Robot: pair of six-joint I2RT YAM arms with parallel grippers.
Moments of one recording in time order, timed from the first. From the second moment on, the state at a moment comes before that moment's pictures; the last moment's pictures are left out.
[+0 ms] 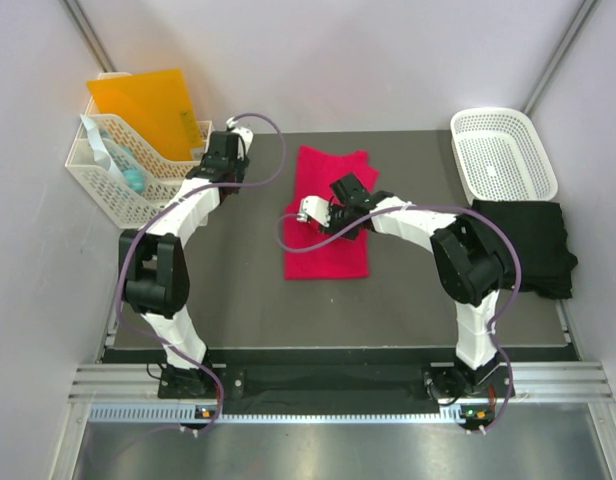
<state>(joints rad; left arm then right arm) -0.19 1.79 1.44 -0.32 -0.36 0.29 0.65 1.97 1.41 -0.43 -0.13 -0.78</state>
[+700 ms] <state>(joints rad) -0.19 1.84 1.46 -0.32 -0.32 0.29 0.64 1.99 1.46 -0.40 -0.01 -0.80</state>
